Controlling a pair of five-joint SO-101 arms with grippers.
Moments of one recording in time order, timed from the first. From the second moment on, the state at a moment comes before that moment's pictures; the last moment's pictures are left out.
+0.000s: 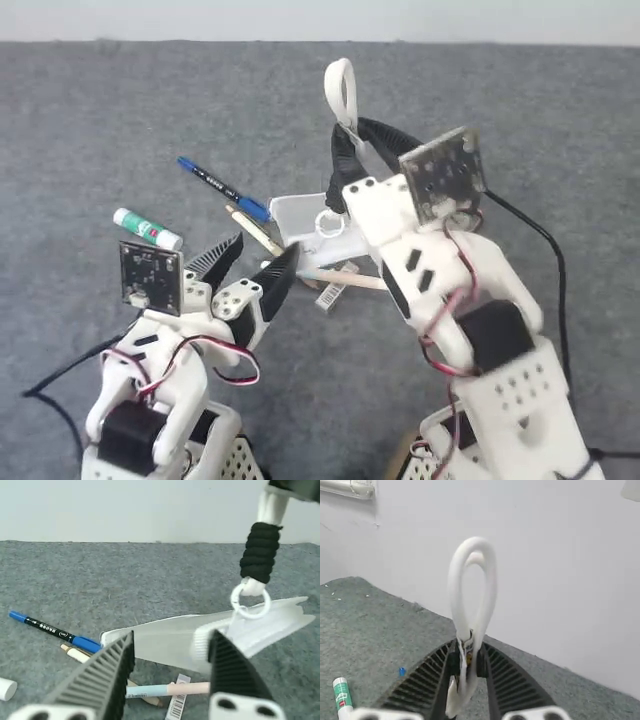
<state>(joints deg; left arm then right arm) 12.4 -94.0 64.8 66.2 15.3 -28.6 -56.0 33.7 35.0 5.5</state>
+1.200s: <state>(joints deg) 8.5 -94.1 65.2 64.0 10.1 -9.6 -72.6 33.7 48.4 11.0</state>
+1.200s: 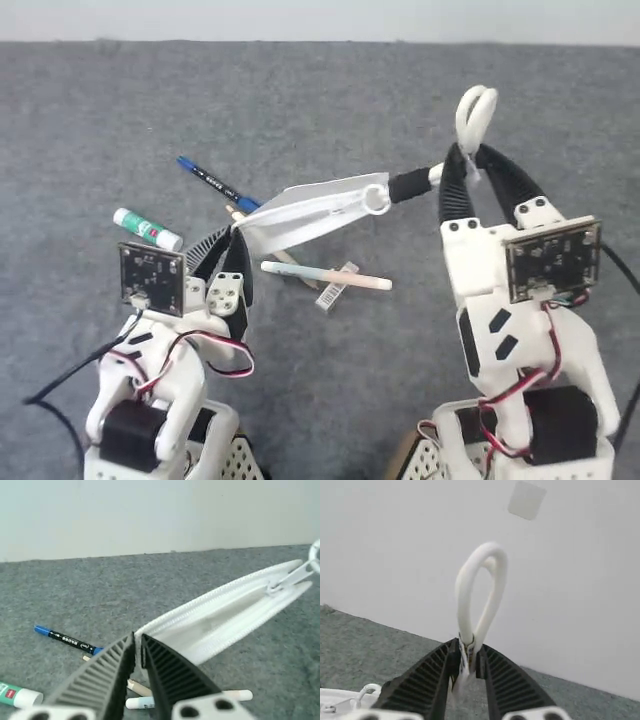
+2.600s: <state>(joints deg) 11.2 -55.7 56.1 59.6 10.1 -16.4 -78.7 40.9 46.2 9.3</state>
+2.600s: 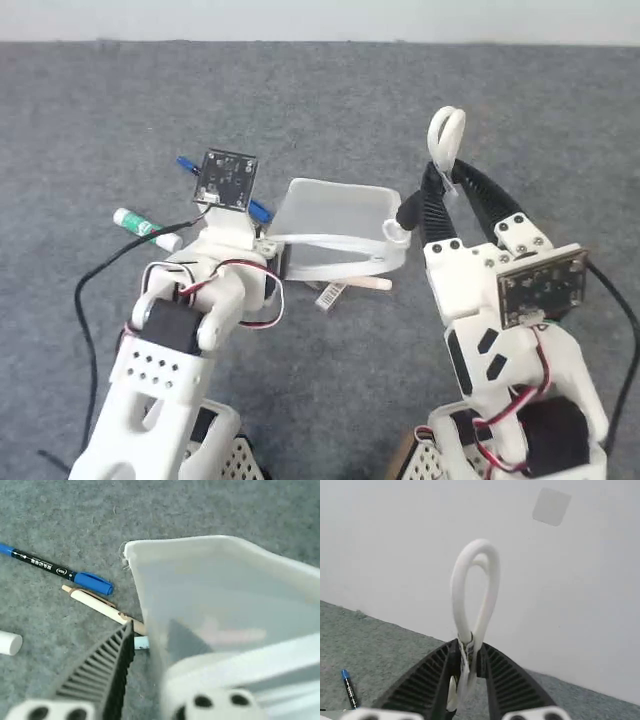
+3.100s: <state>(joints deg) 11.2 -55.7 48.9 65.5 10.0 -16.2 -78.9 41.1 50.4 4.0</state>
